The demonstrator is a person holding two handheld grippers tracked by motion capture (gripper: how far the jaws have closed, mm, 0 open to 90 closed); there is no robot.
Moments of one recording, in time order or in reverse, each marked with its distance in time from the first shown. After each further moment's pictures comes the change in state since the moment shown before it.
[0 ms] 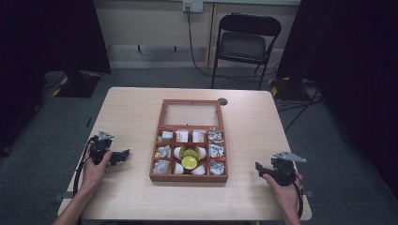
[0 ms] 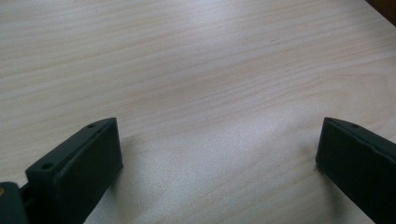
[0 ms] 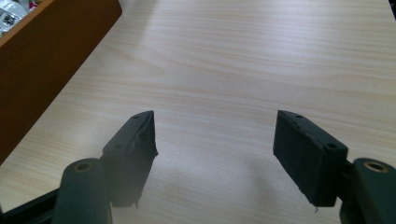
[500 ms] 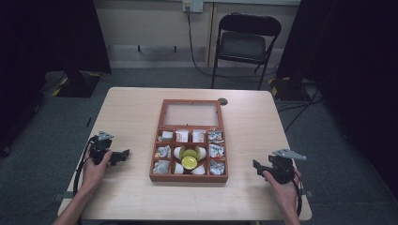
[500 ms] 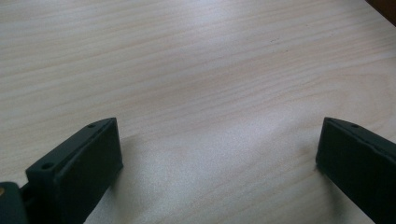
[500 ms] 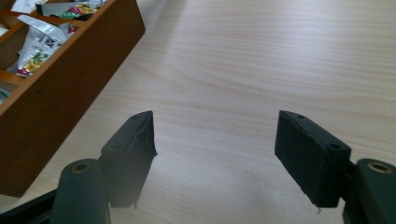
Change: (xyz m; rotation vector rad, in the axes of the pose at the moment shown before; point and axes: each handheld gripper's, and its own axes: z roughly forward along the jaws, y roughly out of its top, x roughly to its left) left arm 0.000 0.000 0.000 0.000 0.000 0.000; right arm 0.007 0.011 -0.005 -0.027 0.052 -0.007
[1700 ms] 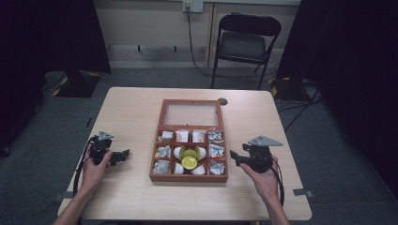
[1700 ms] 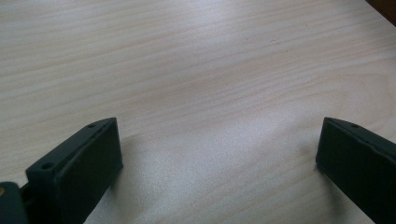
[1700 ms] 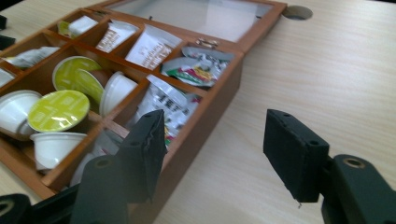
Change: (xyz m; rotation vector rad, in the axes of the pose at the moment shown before) left arm 0.000 0.000 0.000 0.001 0.001 0.000; right arm 0.068 0.054 0.009 -0.042 0.166 -0.134
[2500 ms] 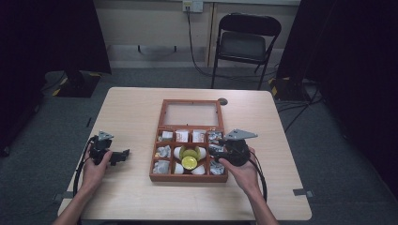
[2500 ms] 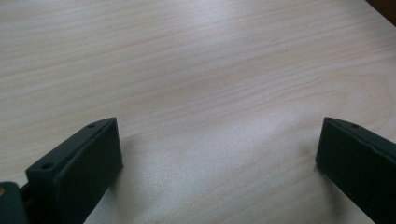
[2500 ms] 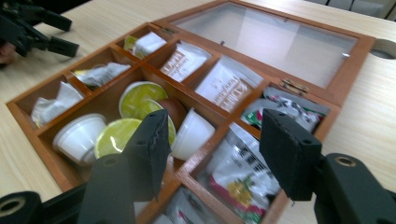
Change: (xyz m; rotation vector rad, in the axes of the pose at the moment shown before) left arm 0.000 0.000 0.000 0.000 -0.001 -0.001; right arm 0.045 0.032 0.035 0.001 0.146 -0.100
